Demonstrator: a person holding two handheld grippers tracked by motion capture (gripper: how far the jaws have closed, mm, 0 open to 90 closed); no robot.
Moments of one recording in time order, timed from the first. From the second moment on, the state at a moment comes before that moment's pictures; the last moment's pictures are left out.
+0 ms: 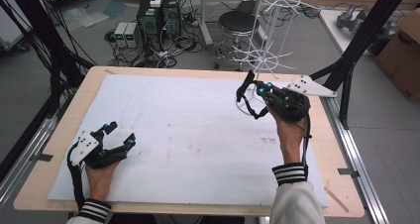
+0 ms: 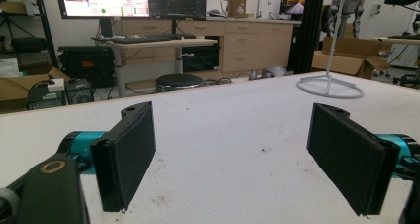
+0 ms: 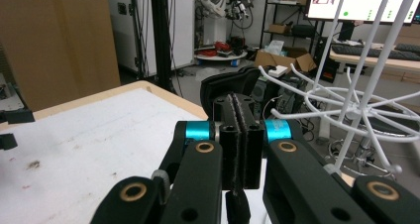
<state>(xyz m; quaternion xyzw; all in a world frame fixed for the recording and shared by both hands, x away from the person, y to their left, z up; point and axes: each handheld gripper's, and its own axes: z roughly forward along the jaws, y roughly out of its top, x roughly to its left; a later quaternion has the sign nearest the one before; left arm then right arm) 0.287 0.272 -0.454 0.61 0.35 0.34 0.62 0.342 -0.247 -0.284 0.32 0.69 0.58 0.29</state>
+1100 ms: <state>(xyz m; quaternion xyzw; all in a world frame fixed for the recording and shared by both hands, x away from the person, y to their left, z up) 0.287 0.272 -0.454 0.61 0.35 0.34 0.62 0.405 -0.246 -0.274 0.38 0.69 0.52 0.32</state>
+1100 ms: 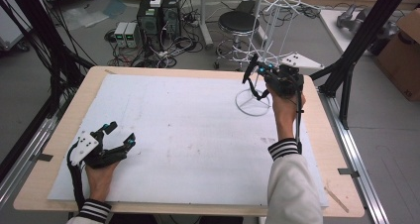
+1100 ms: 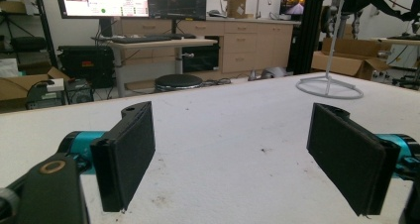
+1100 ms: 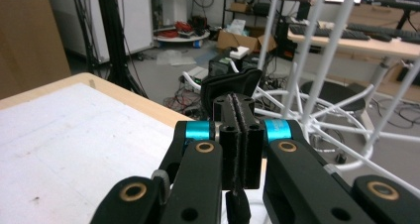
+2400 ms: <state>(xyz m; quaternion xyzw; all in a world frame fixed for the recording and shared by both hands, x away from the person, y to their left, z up) 0.287 0.272 -0.454 0.61 0.35 0.34 0.62 0.393 -0.251 -0.282 0.39 0.69 0.50 0.34</state>
